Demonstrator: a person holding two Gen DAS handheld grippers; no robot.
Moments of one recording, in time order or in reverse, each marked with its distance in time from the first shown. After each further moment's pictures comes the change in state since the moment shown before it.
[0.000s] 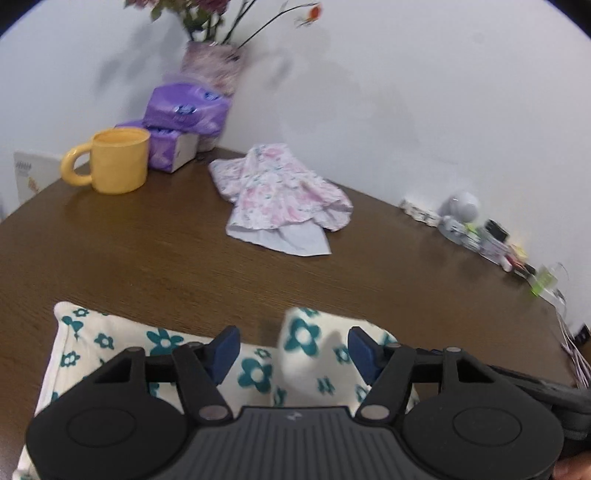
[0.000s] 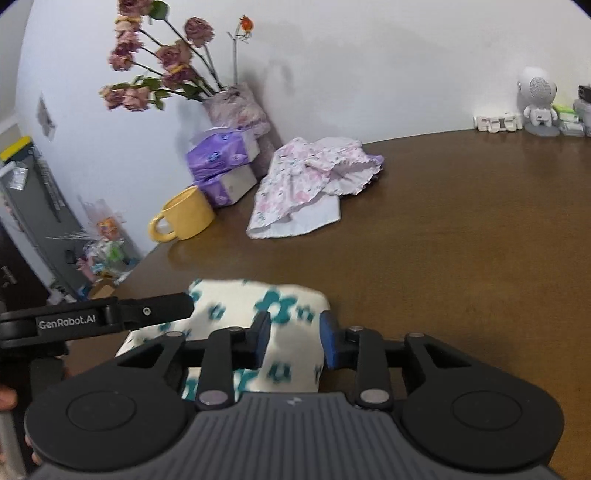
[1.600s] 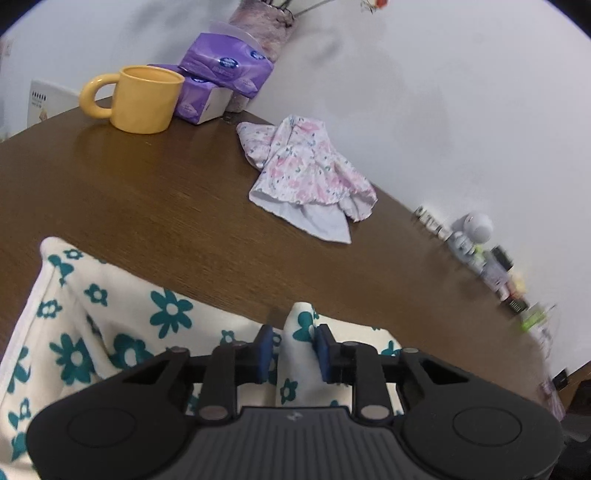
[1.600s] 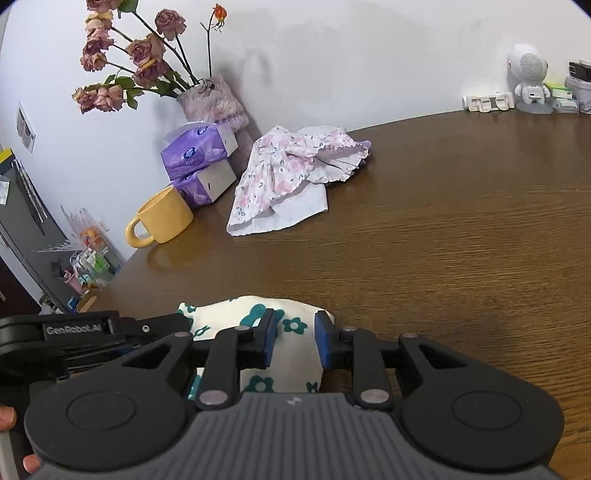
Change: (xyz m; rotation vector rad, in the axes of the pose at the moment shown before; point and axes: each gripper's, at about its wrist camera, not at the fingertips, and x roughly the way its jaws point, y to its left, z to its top) left arm 0.008 0.034 -0.013 -0.172 0.009 -0.067; right arm 0.026 -0.007 -0.008 0.056 -0.012 -0.014
